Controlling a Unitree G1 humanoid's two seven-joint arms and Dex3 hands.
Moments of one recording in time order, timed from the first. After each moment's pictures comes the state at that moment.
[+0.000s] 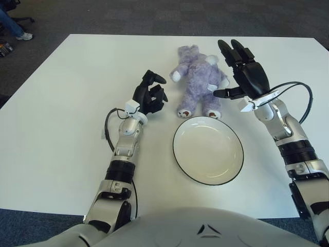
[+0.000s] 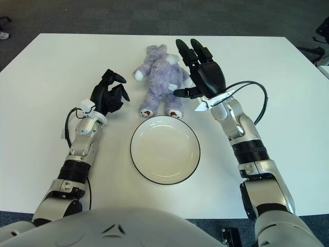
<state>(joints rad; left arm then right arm) -0.24 -0.05 -0.02 0.25 -0.07 -0.33 -0.16 -0.43 -0.52 0.17 0.22 -0.66 -0.47 -0.22</state>
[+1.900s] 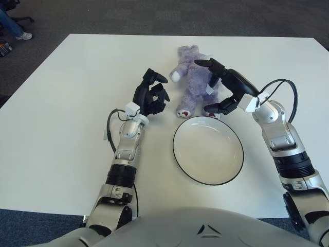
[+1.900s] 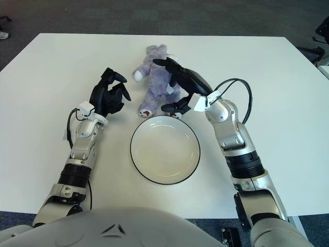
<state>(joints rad) -0.21 -0.06 -0.04 0.19 -0.07 -0.35 -0.16 -0.34 -0.45 0.18 -0.14 -0.34 -0.10 0.33</state>
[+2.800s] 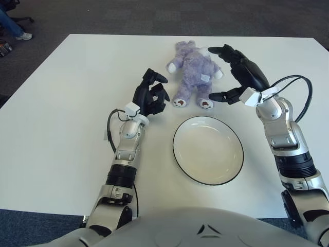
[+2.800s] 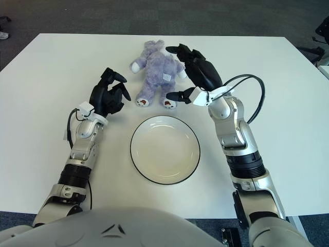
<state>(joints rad) -0.21 -0.06 -0.04 0.19 -0.08 -0.36 -0.16 -0.35 -0.42 0.11 -0.22 -0.51 0.00 0.16</state>
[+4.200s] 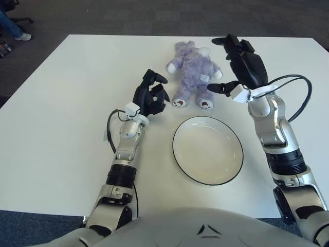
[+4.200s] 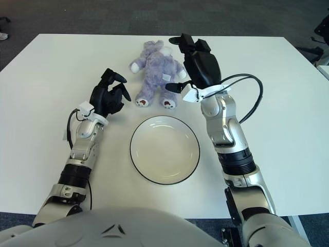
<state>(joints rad) -0.21 -0.06 -0.05 0.20 -0.09 -0.35 -0.16 -0.46 -0.35 0.19 -0.10 -0.69 0.05 0.04</state>
